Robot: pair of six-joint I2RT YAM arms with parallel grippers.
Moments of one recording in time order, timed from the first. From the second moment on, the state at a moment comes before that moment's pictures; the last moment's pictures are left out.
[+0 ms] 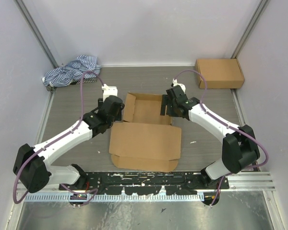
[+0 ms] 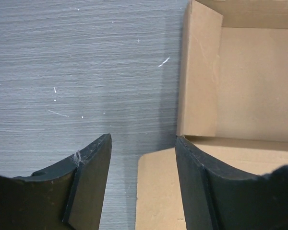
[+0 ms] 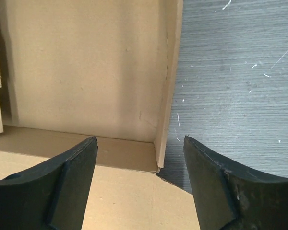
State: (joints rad) left arm -0.75 1.27 0.95 -0.41 -0.61 -0.42; right arm 0.51 1.49 1.08 -0.51 0.20 0.51
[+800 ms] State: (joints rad) left arm -0.54 1.87 1.35 -0.40 -0.19 -0.41; right arm 0.51 1.31 0.97 -0.46 0.23 0.54
